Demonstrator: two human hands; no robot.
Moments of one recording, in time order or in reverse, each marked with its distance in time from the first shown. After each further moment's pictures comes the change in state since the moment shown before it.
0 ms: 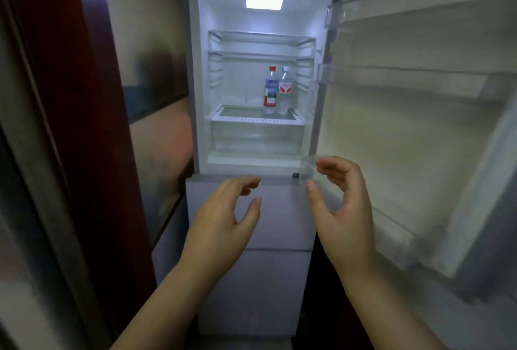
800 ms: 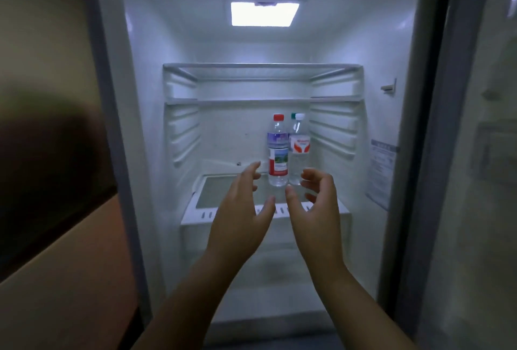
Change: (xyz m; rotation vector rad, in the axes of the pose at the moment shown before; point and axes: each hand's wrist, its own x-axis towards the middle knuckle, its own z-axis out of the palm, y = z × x) left_hand 0.451 -0.257 0.164 0.011 0.059 0.144; right_hand 0.302 0.326 0.273 -0.030 0.147 0.207
